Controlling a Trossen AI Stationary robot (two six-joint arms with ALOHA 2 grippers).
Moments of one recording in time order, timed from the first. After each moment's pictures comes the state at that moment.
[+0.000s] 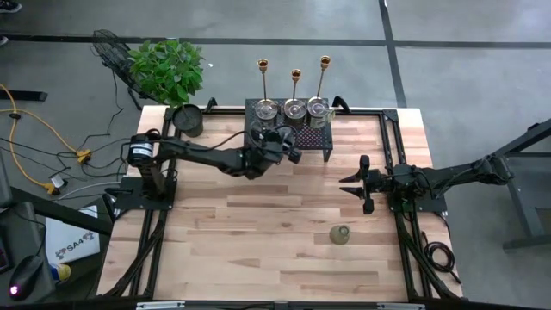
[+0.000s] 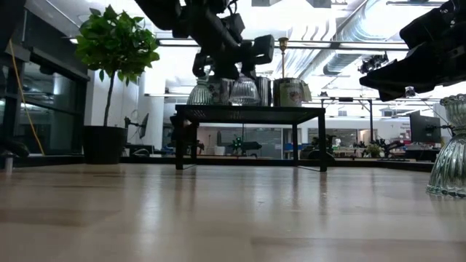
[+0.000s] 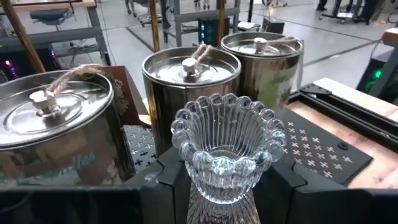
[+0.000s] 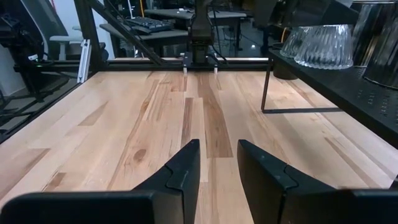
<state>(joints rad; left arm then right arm) 0.06 1.80 1.23 0.25 -0.93 -0.33 0.11 0.31 0.02 0.17 0.13 0.03</state>
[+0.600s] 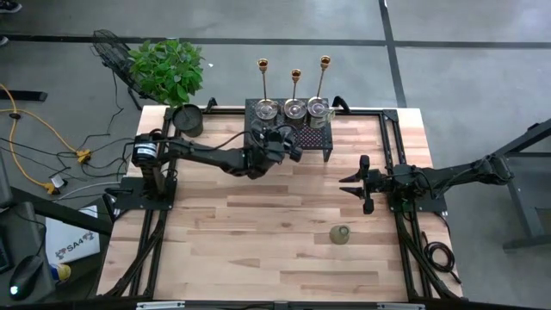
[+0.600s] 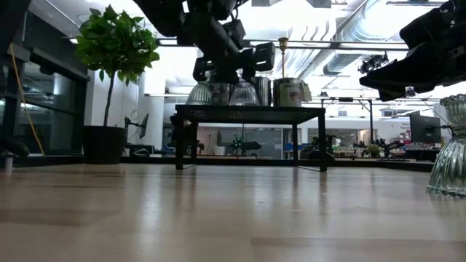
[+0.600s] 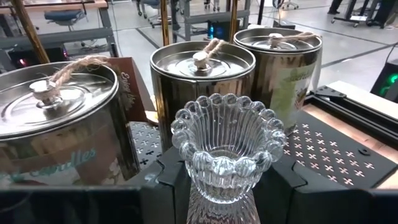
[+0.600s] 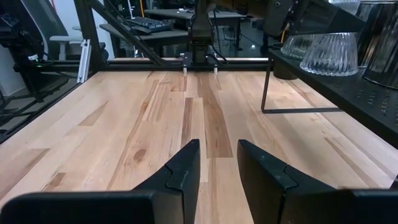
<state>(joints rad) 0.07 1.84 1.24 0.29 -0.96 -0.33 0.11 0.31 0.02 0.17 0.13 0.03</state>
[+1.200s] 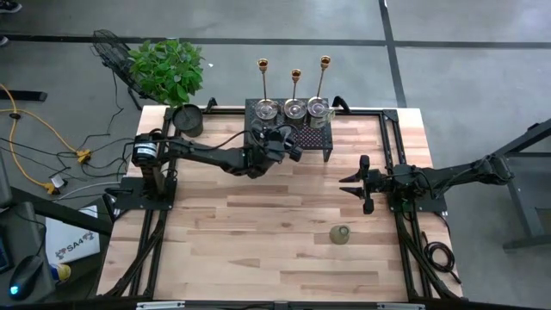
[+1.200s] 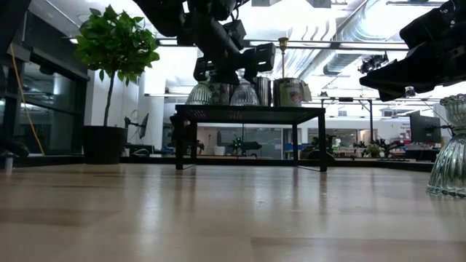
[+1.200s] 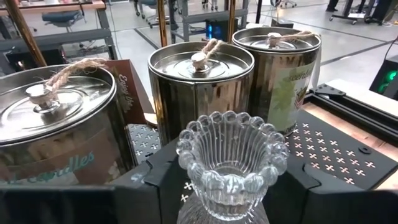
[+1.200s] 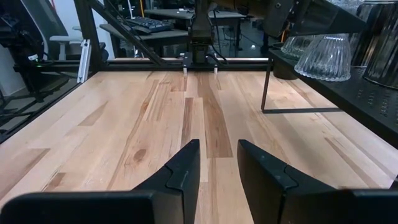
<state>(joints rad) 0.07 1.84 1.24 0.28 -0.95 -0.32 0.11 0.31 0.02 0.17 0.13 0.03</state>
